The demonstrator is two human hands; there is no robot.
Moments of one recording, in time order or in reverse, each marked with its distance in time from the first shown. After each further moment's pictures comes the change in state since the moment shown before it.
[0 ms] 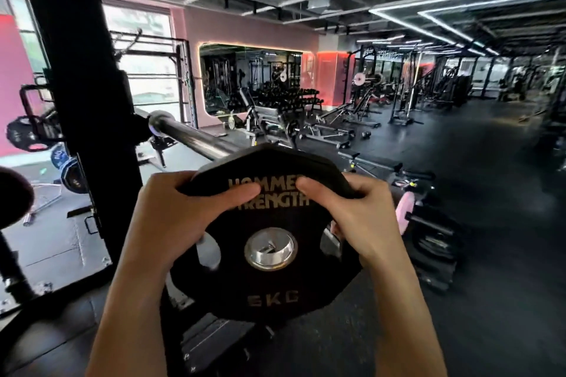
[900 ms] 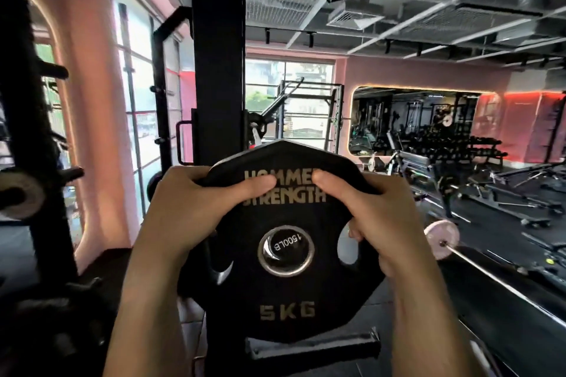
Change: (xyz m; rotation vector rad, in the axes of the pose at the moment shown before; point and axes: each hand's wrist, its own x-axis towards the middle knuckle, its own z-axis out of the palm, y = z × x) left_hand 0.104 0.007 0.039 0.088 0.470 -0.051; right_hand 0.211 0.058 0.077 0.193 -0.459 -0.031
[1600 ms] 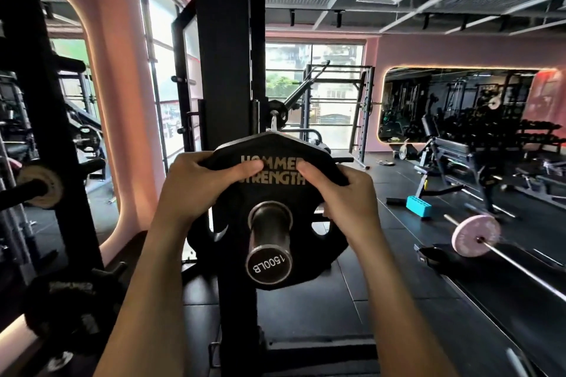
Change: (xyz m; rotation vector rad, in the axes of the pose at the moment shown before) left_hand 0.085 -0.042 0.031 0.096 0.088 0.066; right_hand 0.093 0.077 0.041 0.119 -0.042 -0.034
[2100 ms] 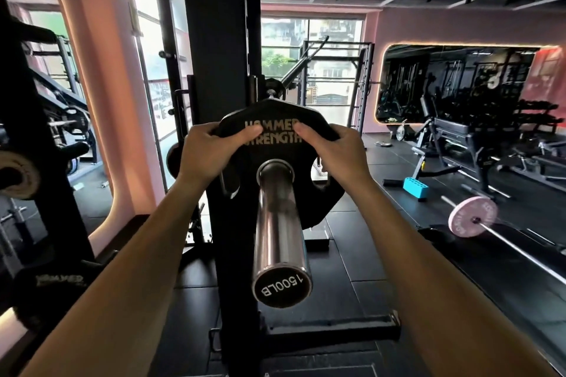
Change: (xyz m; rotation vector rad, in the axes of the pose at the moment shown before) left_hand 0.099 -0.065 0.033 -0.057 0.037 0.050; right_hand 0.102 0.047 0.034 -0.129 -0.018 -0.025
